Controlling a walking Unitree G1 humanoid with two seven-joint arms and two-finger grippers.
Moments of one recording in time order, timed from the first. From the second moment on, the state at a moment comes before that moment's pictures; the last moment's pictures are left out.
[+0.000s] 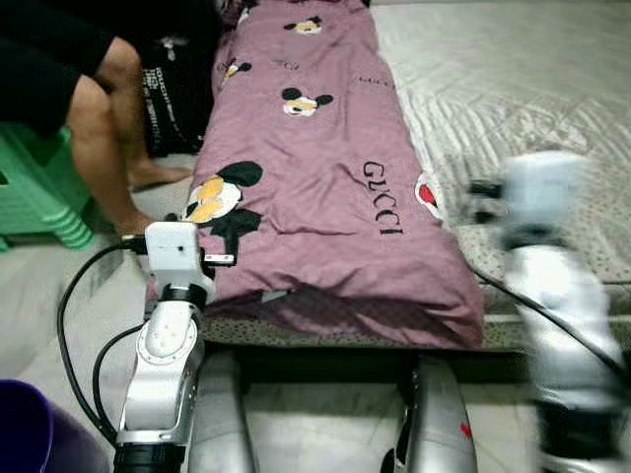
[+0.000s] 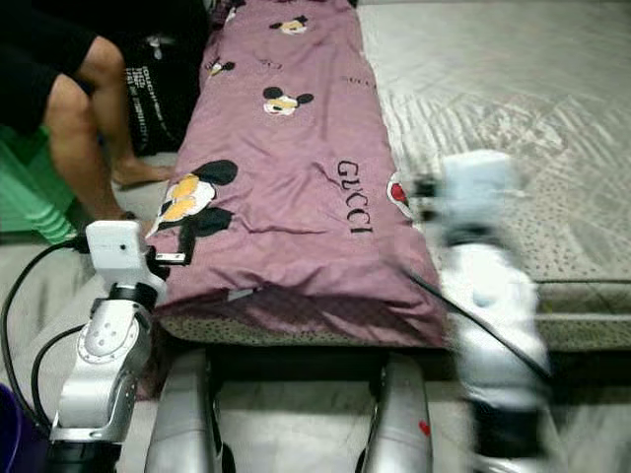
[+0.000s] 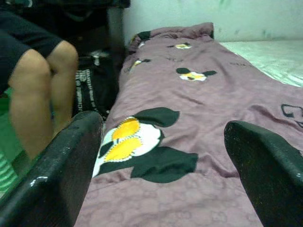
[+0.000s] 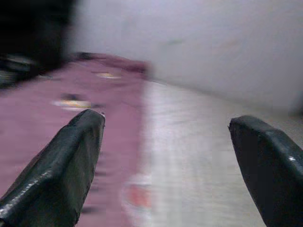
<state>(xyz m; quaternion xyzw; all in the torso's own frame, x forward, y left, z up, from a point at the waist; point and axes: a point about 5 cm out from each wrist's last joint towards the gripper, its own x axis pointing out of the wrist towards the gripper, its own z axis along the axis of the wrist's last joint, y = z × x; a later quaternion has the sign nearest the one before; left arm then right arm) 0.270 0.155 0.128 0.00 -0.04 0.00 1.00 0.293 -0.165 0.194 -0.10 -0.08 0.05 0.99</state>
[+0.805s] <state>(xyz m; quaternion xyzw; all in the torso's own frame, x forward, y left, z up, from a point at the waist) 0.265 0.168 0.123 -0.01 -0.03 0.04 1.00 0.250 -0.190 0.033 0.04 0.41 0.03 0.91</state>
